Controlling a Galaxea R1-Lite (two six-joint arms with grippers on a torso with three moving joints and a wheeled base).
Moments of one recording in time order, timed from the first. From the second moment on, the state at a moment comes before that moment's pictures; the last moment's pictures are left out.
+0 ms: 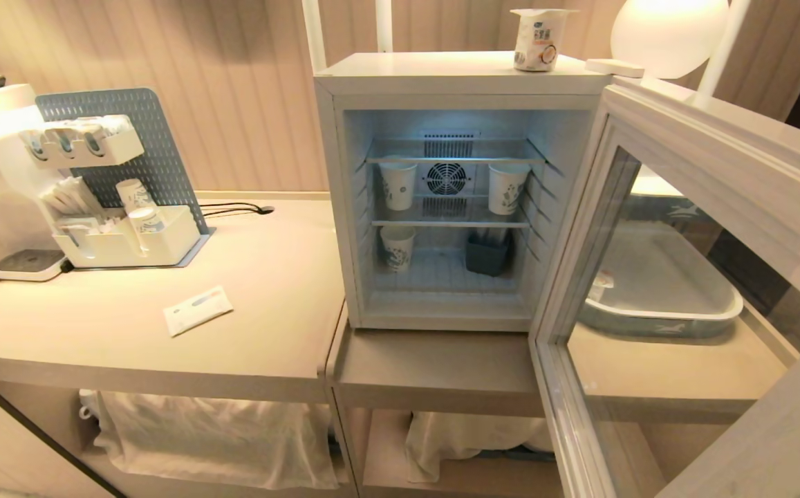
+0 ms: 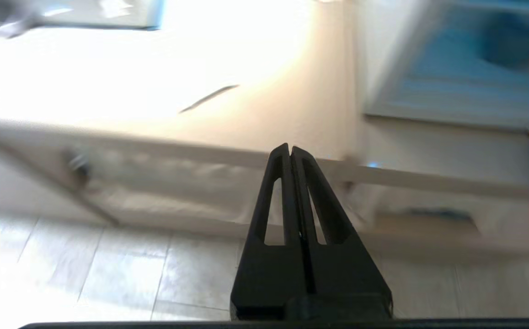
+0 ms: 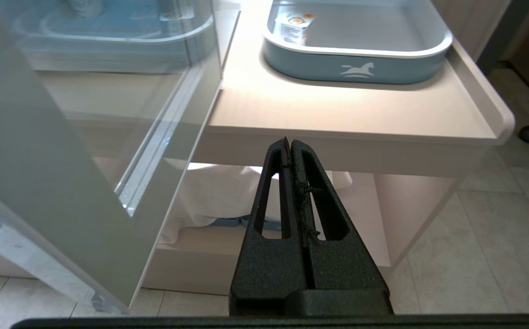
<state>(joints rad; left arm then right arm) -0.41 0.82 -1.07 0.55 0.46 -0.20 0.00 0.00 -0.02 0.08 0.01 -0.04</state>
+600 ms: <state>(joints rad) 0.02 0.14 -0.55 0.61 -0.01 -0.06 0.00 0.00 -0.02 0.08 0.01 -0.04</state>
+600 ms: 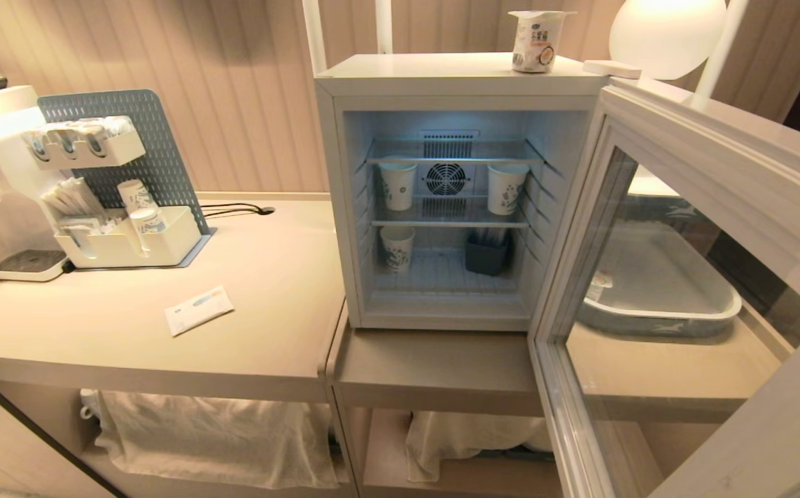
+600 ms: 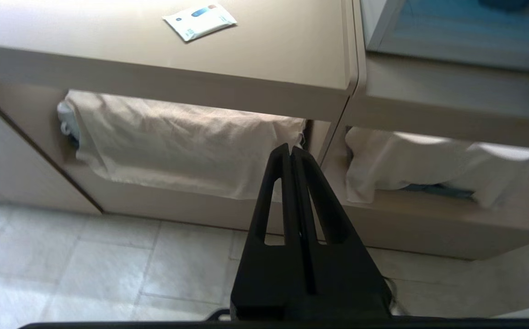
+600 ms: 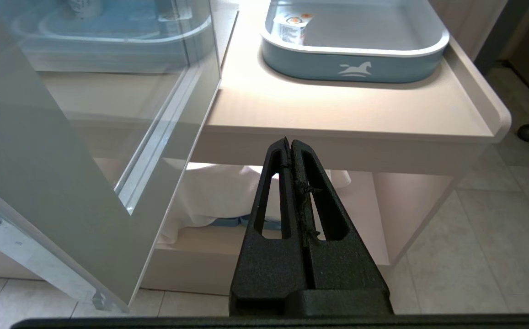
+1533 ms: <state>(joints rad) 0.00 0.00 -0.01 0.02 0.00 0.02 0.00 0.00 -0.03 0.08 0.01 -0.04</state>
